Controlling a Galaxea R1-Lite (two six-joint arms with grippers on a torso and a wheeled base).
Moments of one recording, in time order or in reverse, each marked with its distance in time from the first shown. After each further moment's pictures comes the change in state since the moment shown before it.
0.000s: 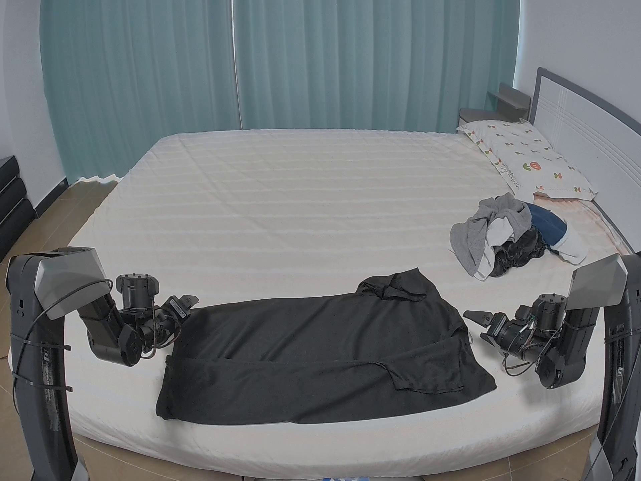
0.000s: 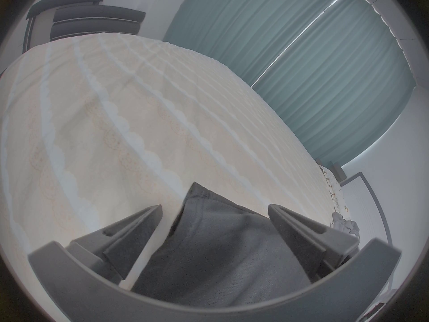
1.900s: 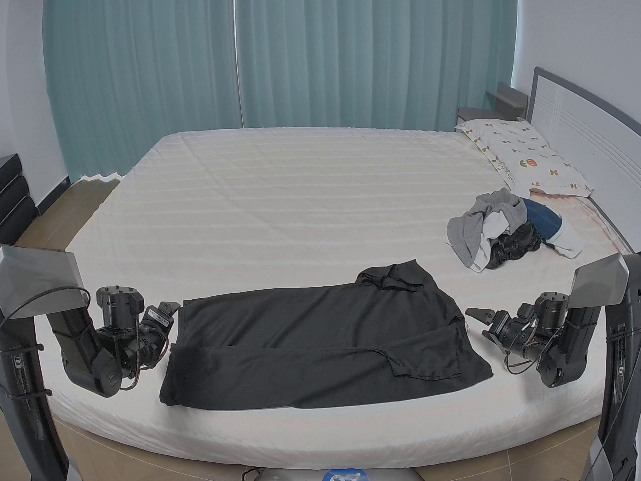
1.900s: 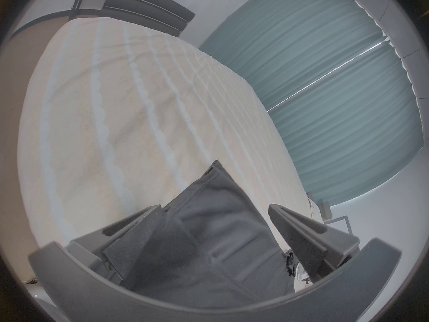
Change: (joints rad) left arm -0.056 -0.233 0.390 -0.179 0.126 -0.338; right arm -0.014 -0.005 -0.007 0.000 0.006 0.001
